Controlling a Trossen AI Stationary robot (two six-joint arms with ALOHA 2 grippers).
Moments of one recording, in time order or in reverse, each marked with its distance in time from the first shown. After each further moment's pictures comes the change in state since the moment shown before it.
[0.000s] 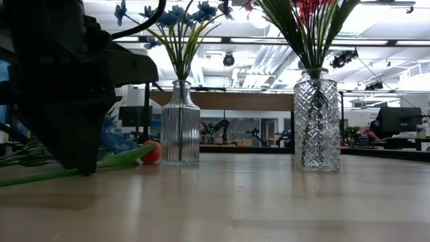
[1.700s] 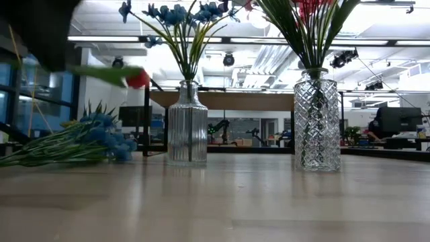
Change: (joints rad) left arm -0.120 0.006 0.446 -0.656 -0.093 -0.380; right arm 0.000 0.000 0.000 -0.001 0.005 0.001
